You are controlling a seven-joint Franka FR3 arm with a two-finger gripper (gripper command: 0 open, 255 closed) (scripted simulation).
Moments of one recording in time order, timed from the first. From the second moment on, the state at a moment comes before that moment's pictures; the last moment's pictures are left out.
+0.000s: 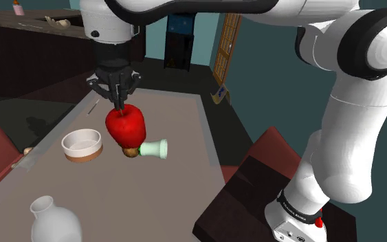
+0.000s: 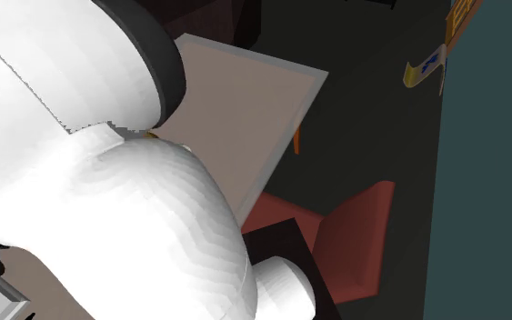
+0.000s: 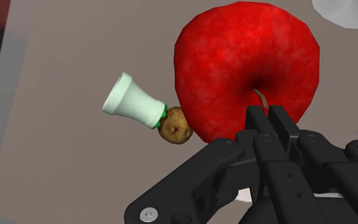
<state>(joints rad) 0.27 0.24 0.40 -1.47 -0.16 1.68 0.92</state>
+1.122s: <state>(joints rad) 0.32 0.34 0.41 -1.53 -0.21 1.83 1.01</state>
